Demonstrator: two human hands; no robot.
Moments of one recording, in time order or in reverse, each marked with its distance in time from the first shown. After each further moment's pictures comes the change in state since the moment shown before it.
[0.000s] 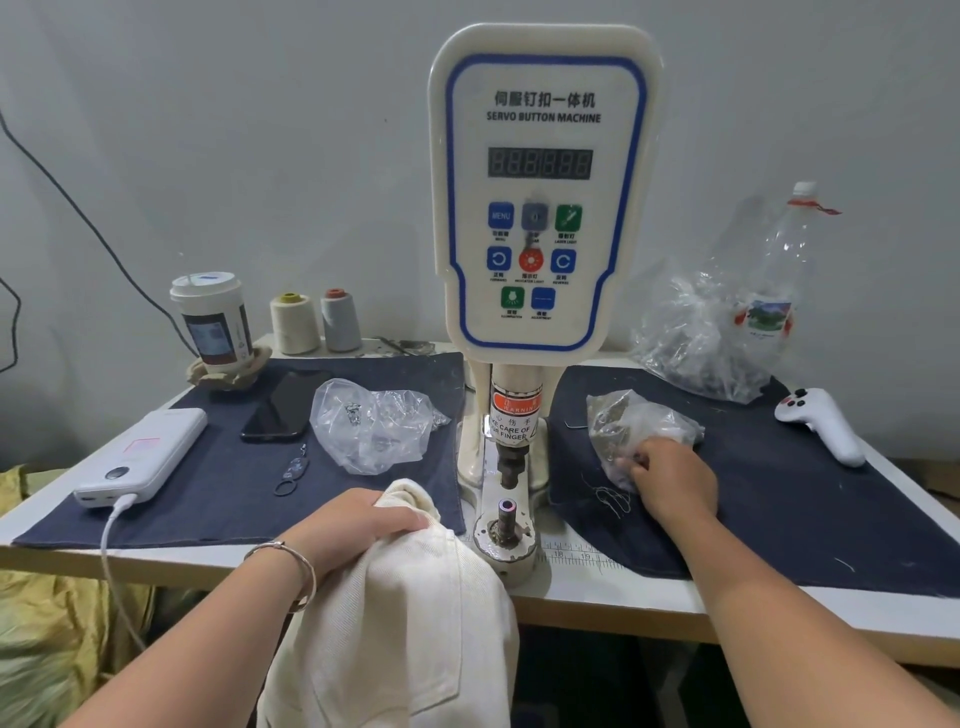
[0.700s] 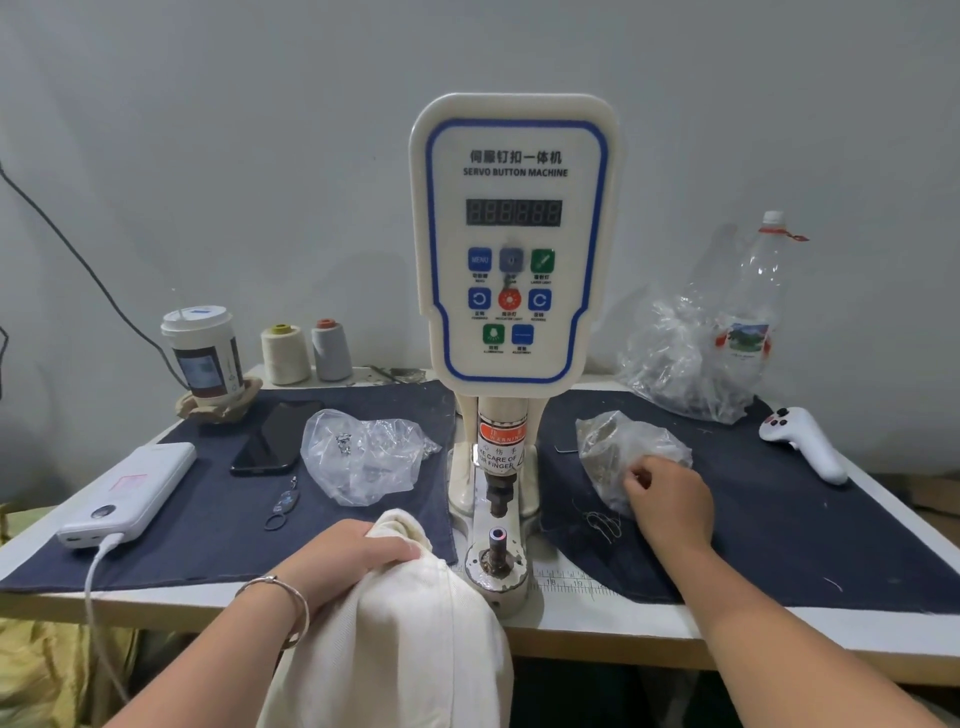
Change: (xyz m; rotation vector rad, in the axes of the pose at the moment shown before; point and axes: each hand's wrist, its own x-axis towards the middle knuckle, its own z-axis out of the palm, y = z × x) left_hand -0.005 0.005 -0.001 0.006 -0.008 0.001; right_hand -0.008 0.000 -0.003 0.147 0.258 -0.018
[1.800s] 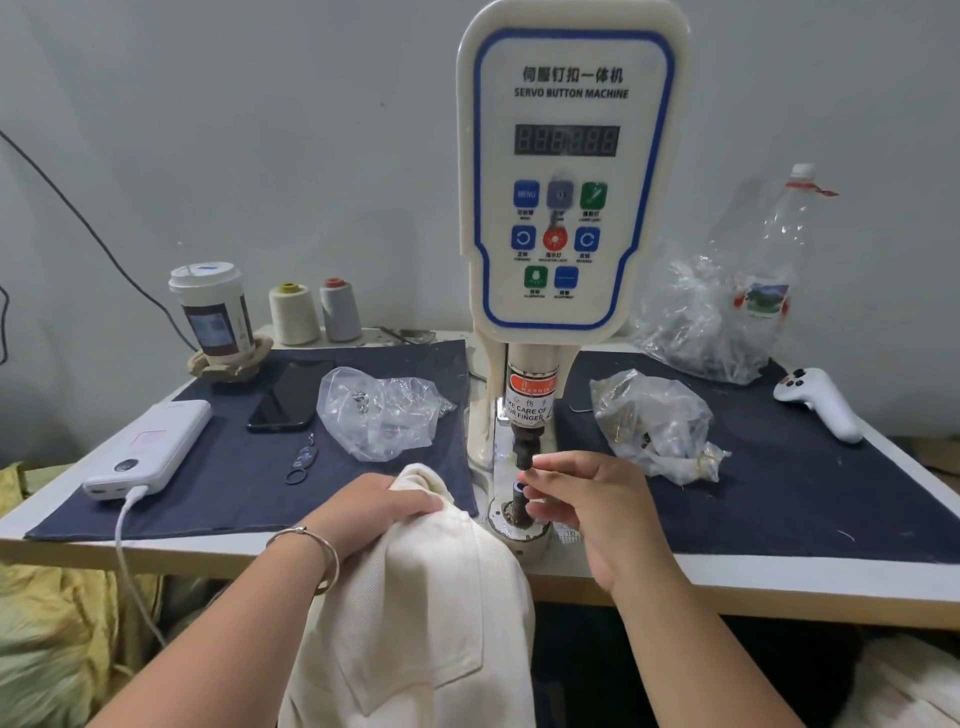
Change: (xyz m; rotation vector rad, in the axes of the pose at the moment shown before) left_hand 0.007 -0.007 0.000 -0.010 0.016 0.002; right_hand -0.104 -0.107 -0.048 1.159 -0.520 0.371
